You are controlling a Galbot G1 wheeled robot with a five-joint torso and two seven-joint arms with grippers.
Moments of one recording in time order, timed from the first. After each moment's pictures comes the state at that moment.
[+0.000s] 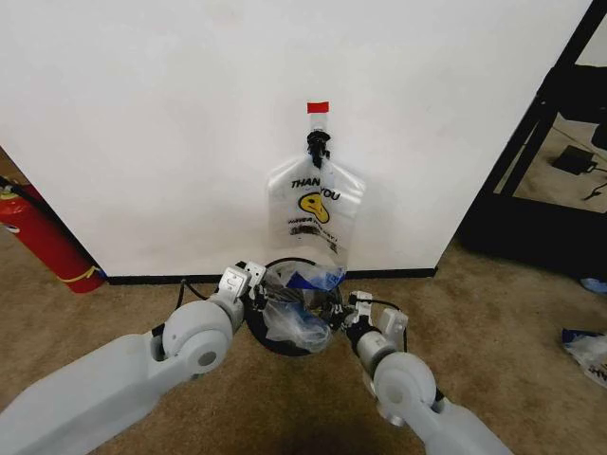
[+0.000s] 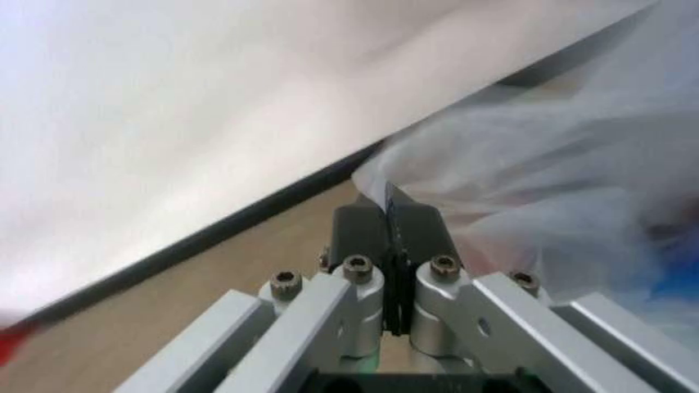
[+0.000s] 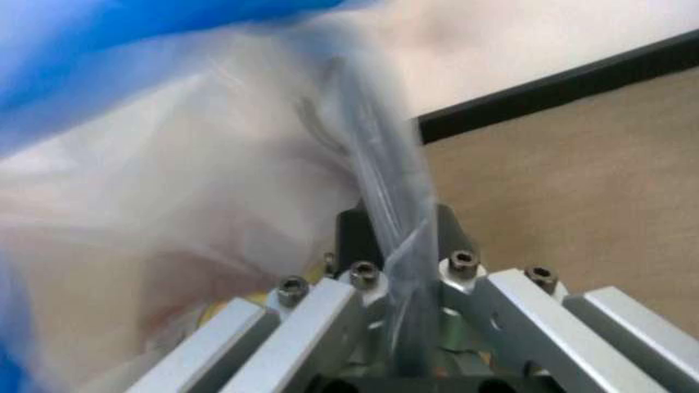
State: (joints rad) left arm 0.62 -0.63 0.31 -2.14 -1.12 0.73 -0.78; right arm -1.16 1.11 0.02 1.96 0.94 -0.26 0.51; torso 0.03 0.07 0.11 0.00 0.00
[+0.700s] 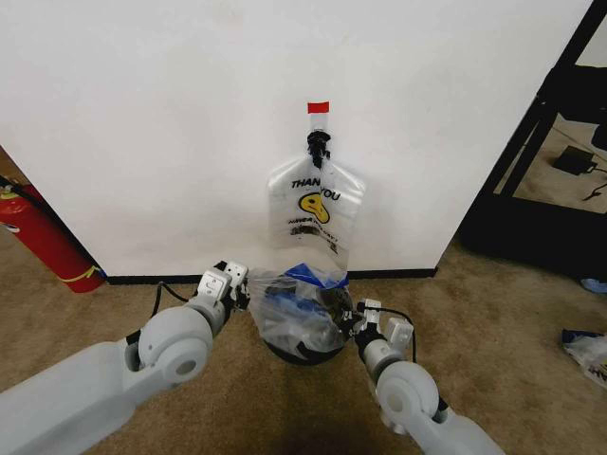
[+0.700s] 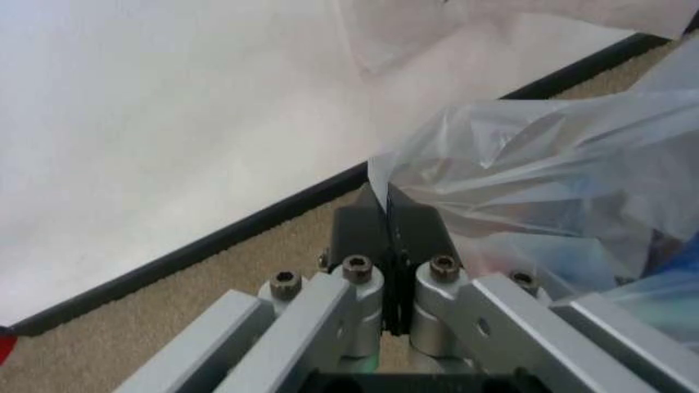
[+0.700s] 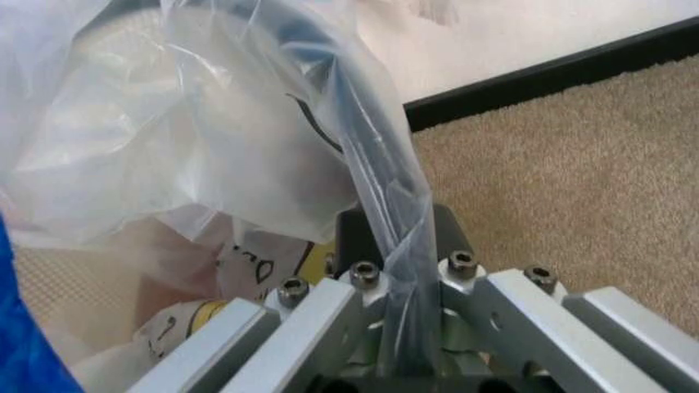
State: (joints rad) left arm 0.64 -0.60 0.30 -2.14 -1.11 0.65 -0.74; right arm -1.21 1.13 0.02 1.95 0.88 -0.25 0.50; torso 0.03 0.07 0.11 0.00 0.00
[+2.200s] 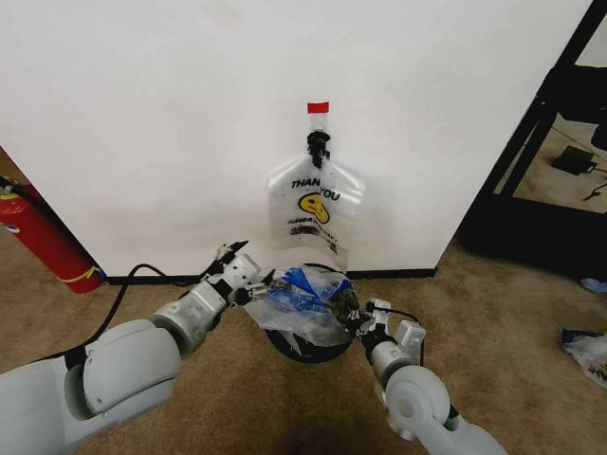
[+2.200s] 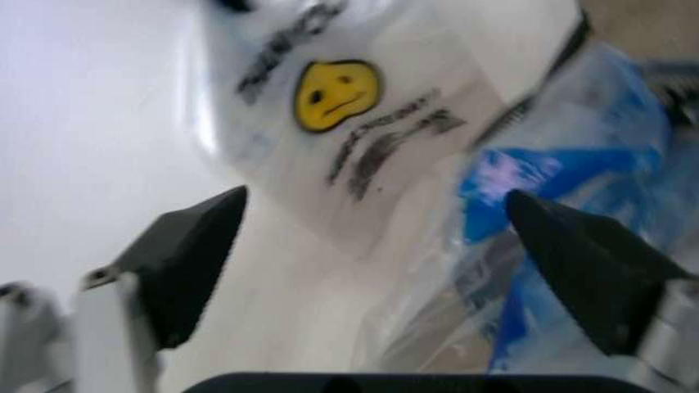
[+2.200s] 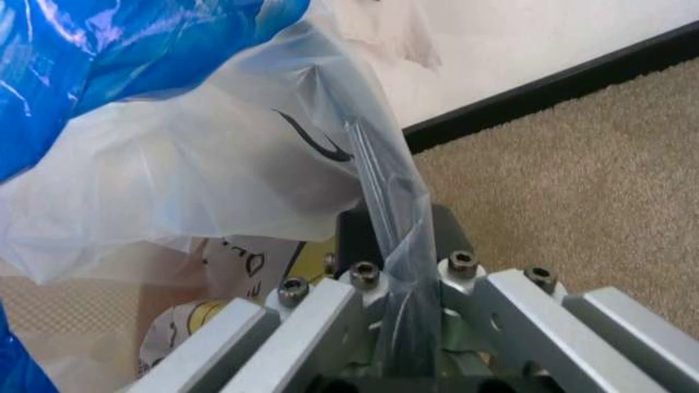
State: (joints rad) left arm 0.65 -0.39 0.32 -2.38 -0.44 0.56 -0.28; right arm -1.21 1.13 0.05 1.99 0.93 -0.23 0.53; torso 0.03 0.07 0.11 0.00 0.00
